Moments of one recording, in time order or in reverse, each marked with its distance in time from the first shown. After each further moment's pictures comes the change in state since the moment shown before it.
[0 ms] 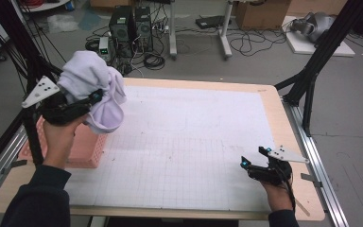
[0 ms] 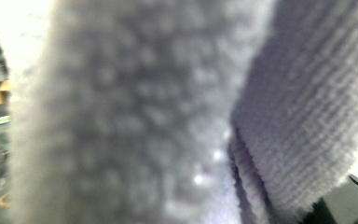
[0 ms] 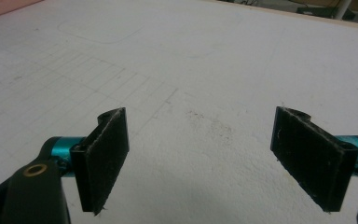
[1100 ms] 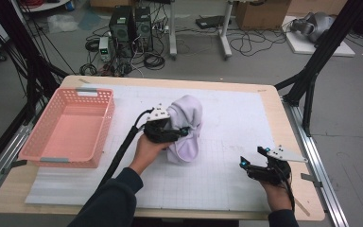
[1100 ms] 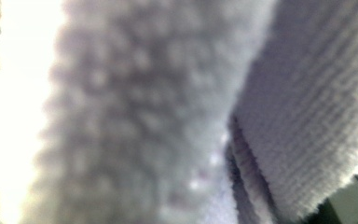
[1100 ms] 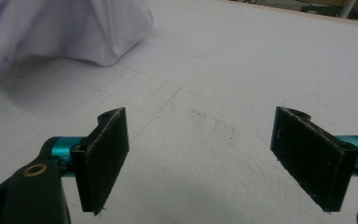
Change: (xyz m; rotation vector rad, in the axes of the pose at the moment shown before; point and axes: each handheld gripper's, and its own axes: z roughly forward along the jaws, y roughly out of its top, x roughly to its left) left arm -0.133 -0.112 0.166 0.360 -0.326 -0.031; right arm 0.000 0.000 0.003 0.003 0.012 -0.005
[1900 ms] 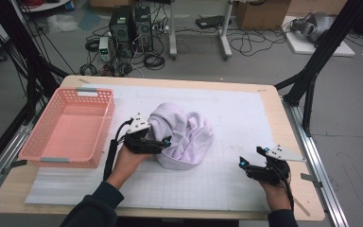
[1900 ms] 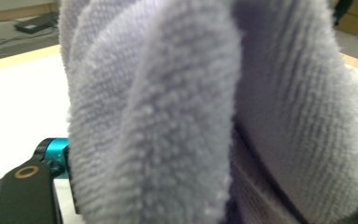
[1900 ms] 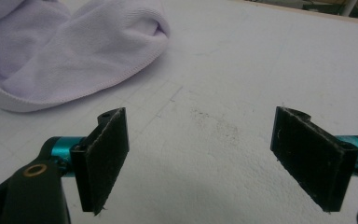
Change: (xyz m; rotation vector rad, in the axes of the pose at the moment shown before) left arm 0.003 -0.024 -0.068 -0.027 0.169 -0.010; right arm 0.002 0.000 0.002 0.014 0.002 0.005
